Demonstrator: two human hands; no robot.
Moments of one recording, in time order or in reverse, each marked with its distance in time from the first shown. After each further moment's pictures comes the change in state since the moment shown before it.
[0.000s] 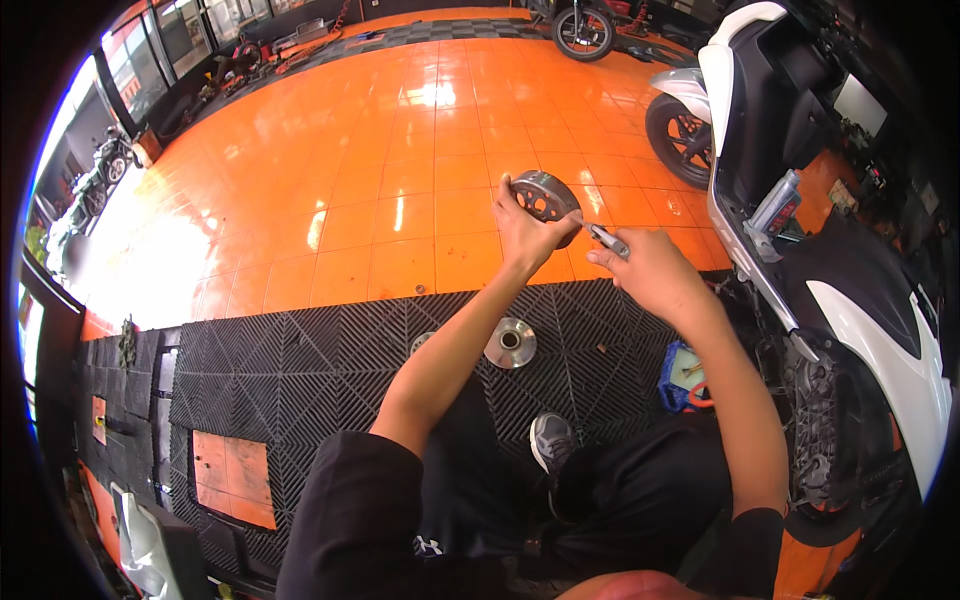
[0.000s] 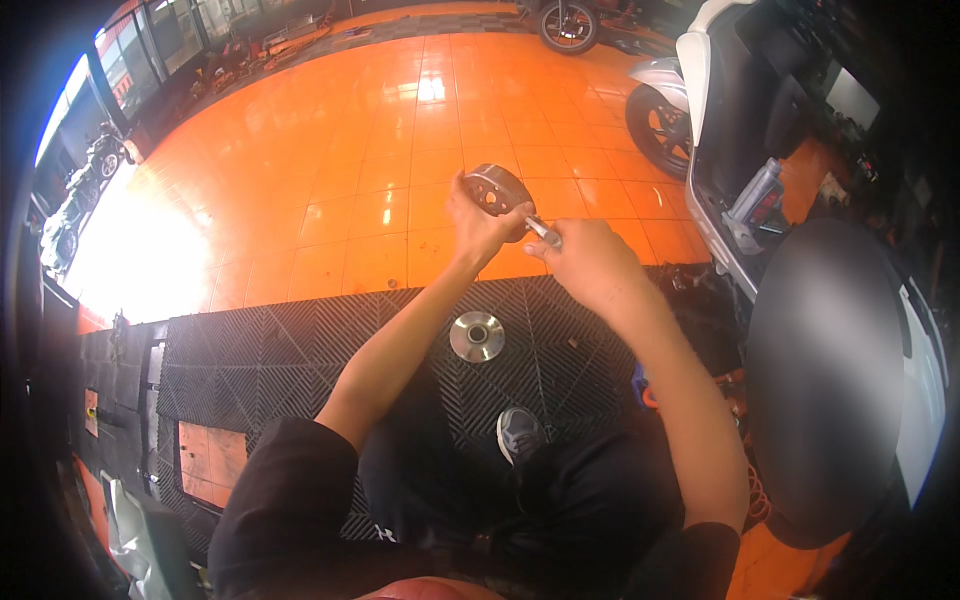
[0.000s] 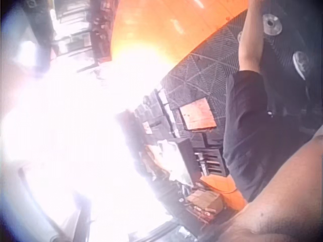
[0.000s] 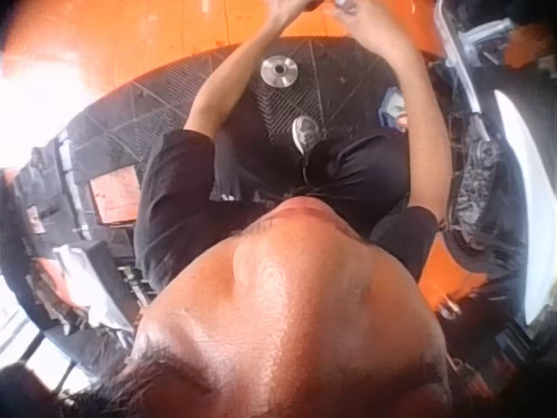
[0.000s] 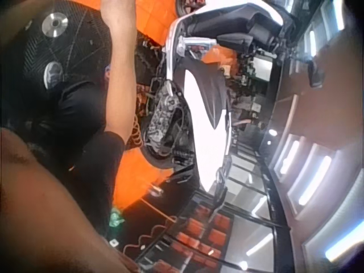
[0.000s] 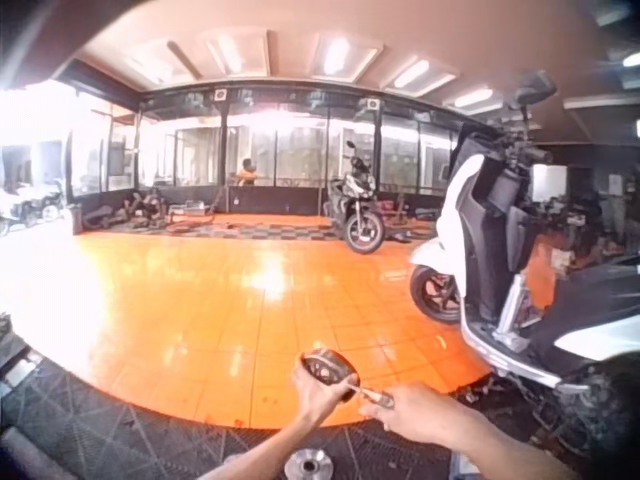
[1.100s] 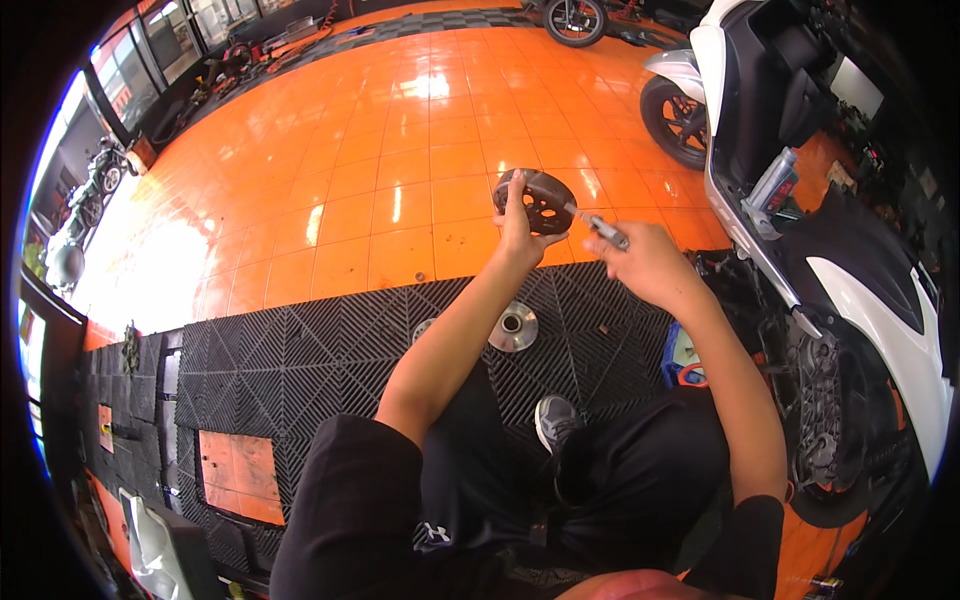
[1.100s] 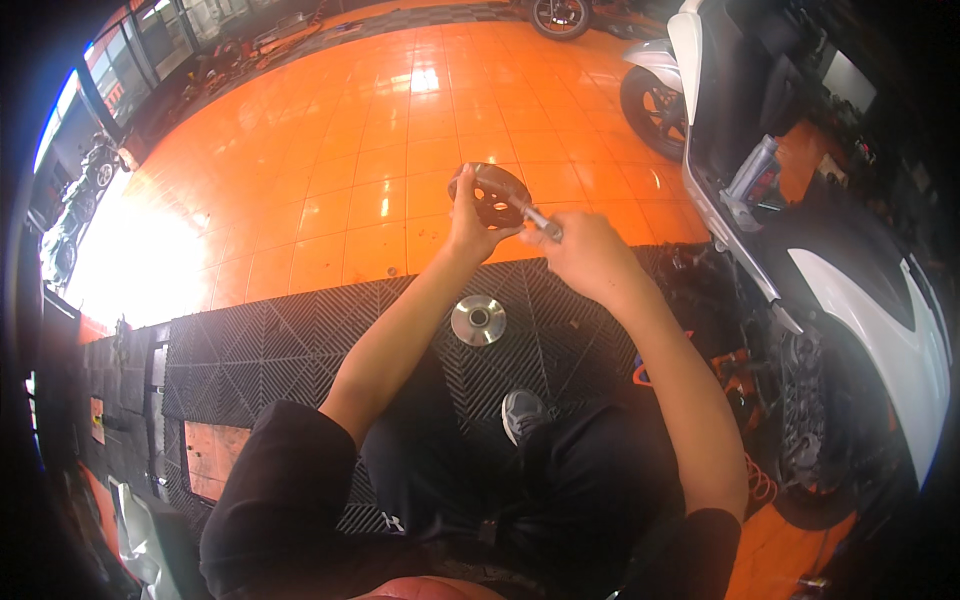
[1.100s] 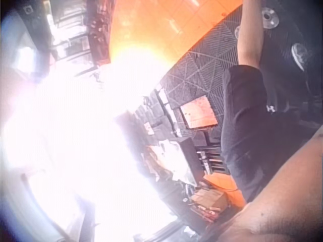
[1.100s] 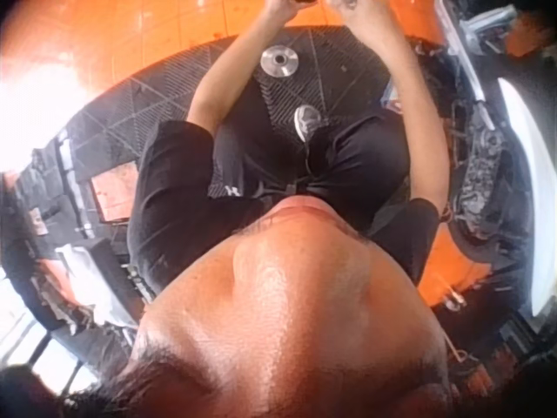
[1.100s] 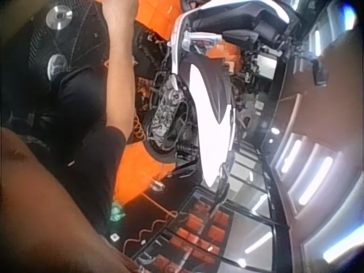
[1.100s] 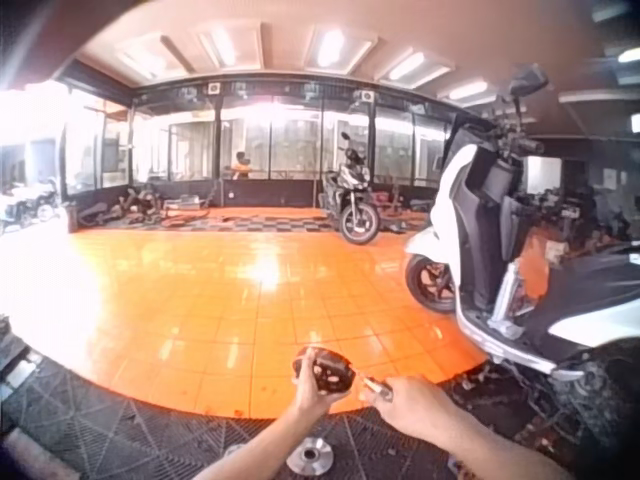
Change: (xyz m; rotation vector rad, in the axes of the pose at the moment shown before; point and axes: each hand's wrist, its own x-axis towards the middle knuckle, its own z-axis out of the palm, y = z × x) left_hand -0.005 -0.009 -0.010 -0.940 -0.171 -0.599; right_hand -0.008 0.012 0.019 0.306 -0.072 0.024
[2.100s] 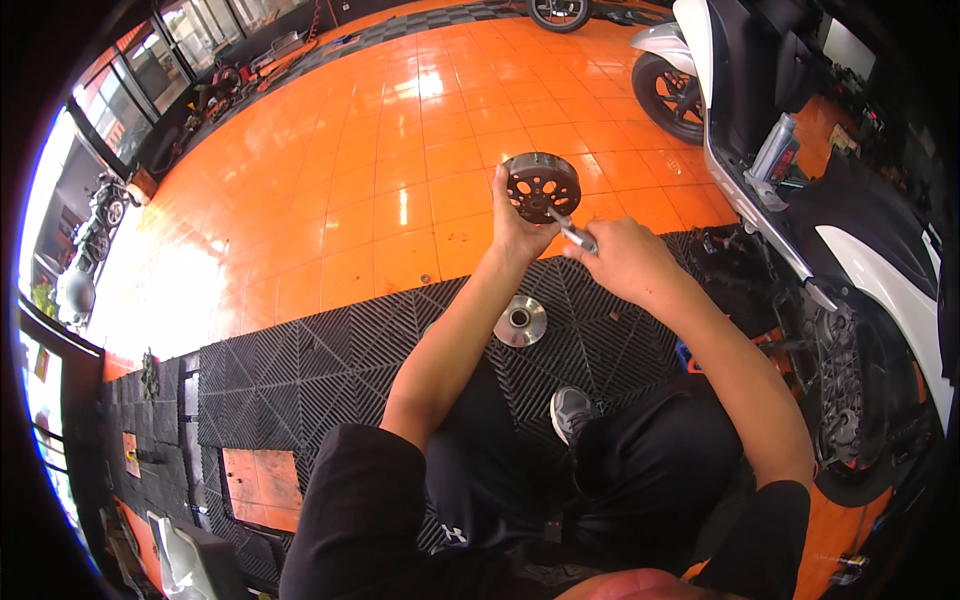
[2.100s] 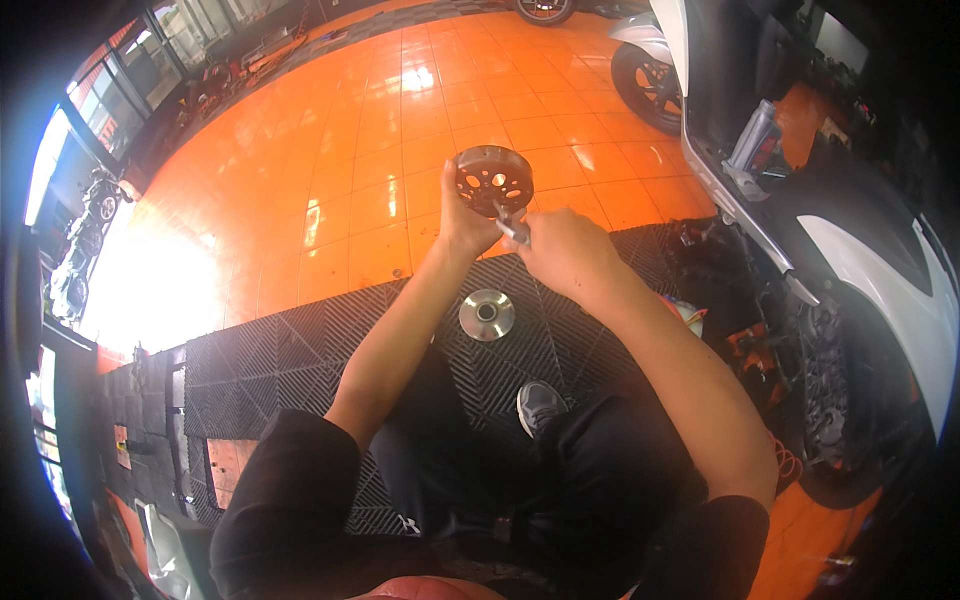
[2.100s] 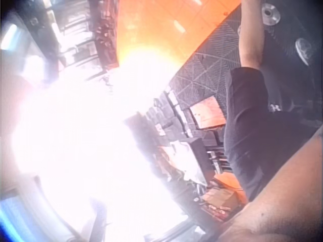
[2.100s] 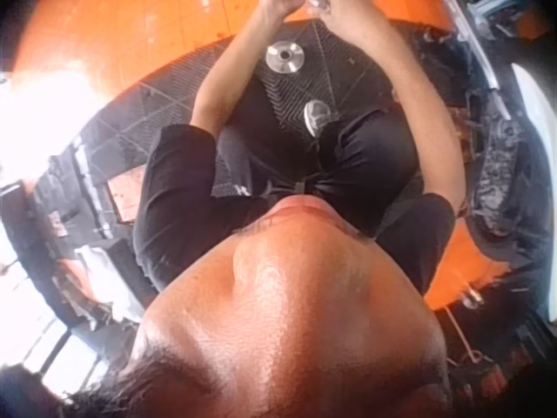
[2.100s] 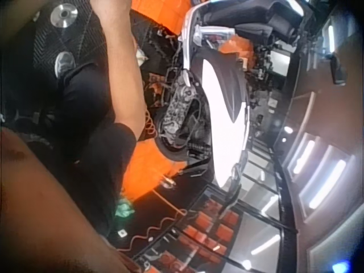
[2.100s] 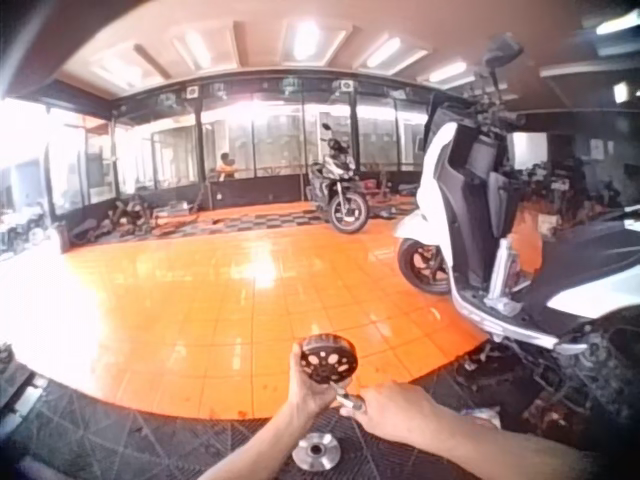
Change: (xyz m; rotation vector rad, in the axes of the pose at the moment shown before) left_hand 0.001 -0.001 0.006 -0.242 -0.232 -0.135; right_hand 0.004 -0.005 0.016 -0.308 0.023 -0.069
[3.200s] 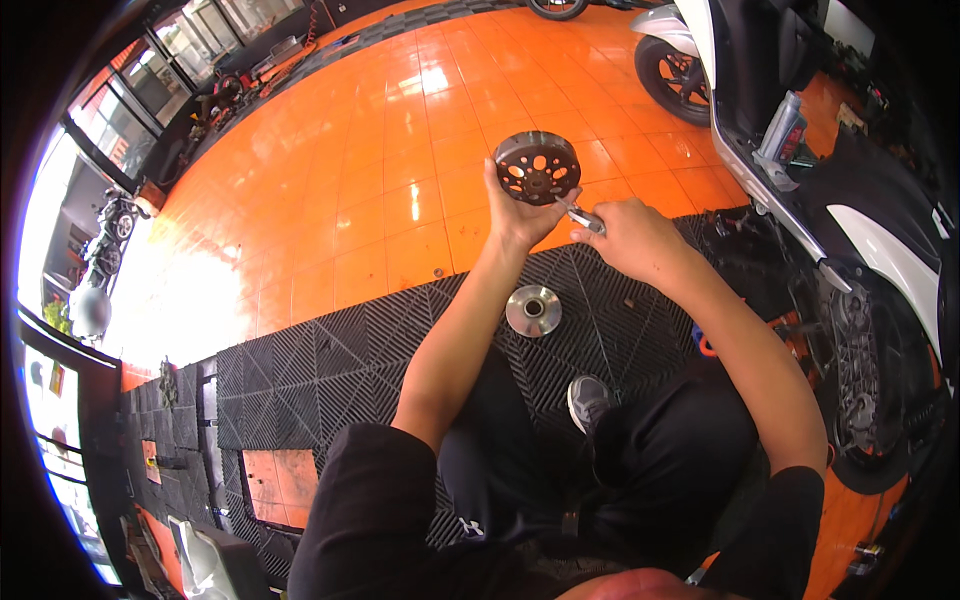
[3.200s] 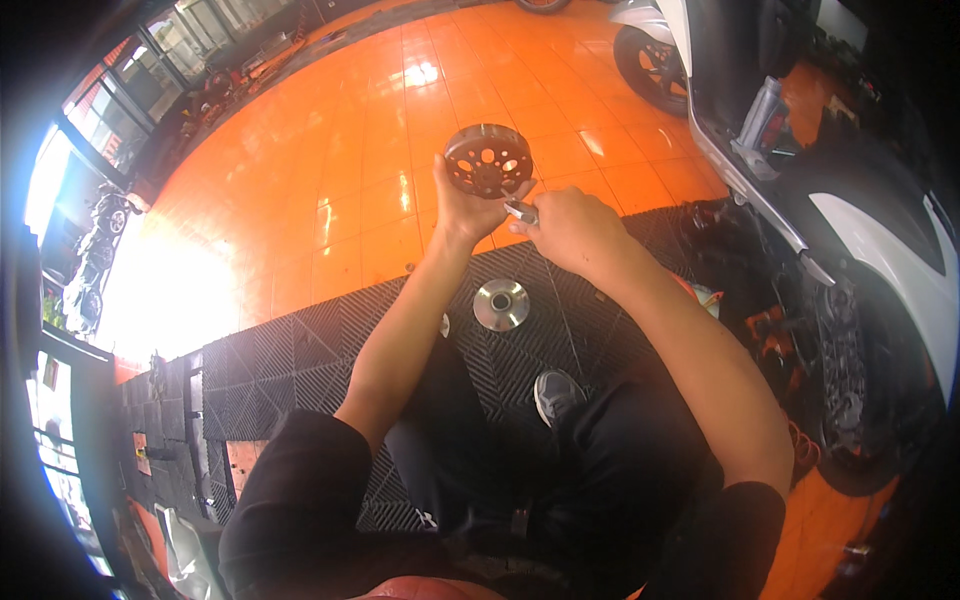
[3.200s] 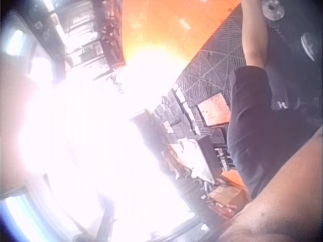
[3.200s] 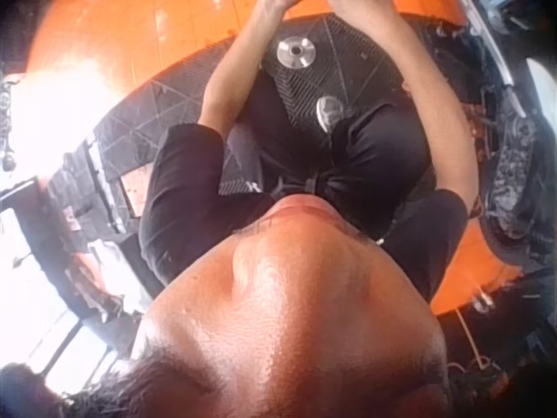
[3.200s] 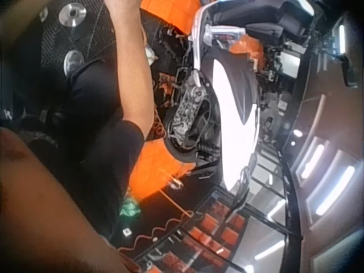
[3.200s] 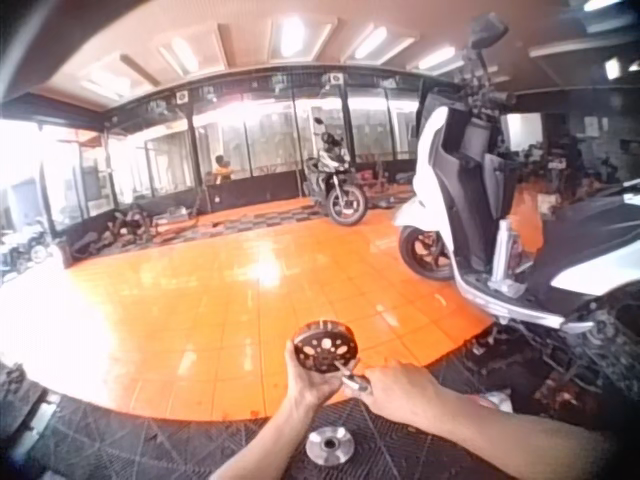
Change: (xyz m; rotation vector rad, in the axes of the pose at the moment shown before) left_hand -0.004 0.010 0.007 -0.101 -0.154 -0.017; right_hand 0.010 0.018 0.015 -0.012 0.091 -0.076
